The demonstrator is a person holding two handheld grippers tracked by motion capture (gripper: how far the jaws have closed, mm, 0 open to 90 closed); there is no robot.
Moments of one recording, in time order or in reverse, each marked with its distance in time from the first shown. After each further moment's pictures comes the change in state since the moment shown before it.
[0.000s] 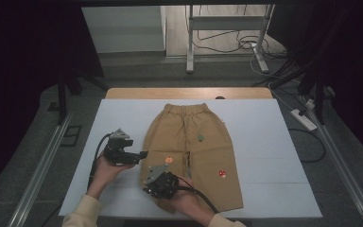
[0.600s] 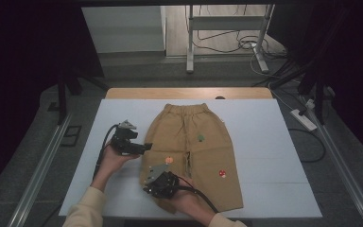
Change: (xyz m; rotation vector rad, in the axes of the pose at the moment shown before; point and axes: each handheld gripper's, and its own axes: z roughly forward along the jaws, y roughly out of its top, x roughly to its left) left arm 0.016 0.024 0.023 0.041 0.003 0.006; right arm 0.000 0.000 -0.001 0.006 0.003 -0.007
